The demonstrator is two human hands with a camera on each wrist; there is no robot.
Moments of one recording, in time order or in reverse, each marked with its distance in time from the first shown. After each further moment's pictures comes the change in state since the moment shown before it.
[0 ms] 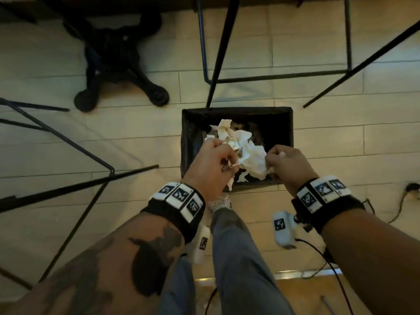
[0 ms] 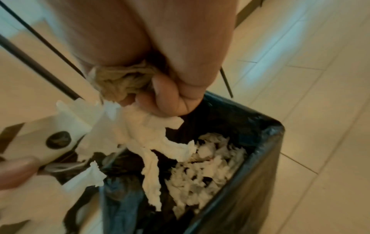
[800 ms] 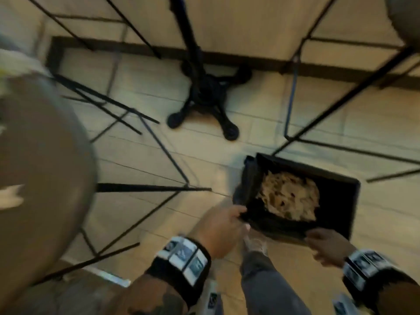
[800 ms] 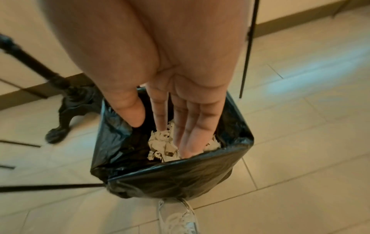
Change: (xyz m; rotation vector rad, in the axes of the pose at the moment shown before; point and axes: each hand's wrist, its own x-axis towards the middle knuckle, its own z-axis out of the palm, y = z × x) left_hand -0.118 -0.008 -0.109 -0.099 -0.097 -0.429; right_hand -0.018 0.003 0.027 -0.639 -0.341 0.278
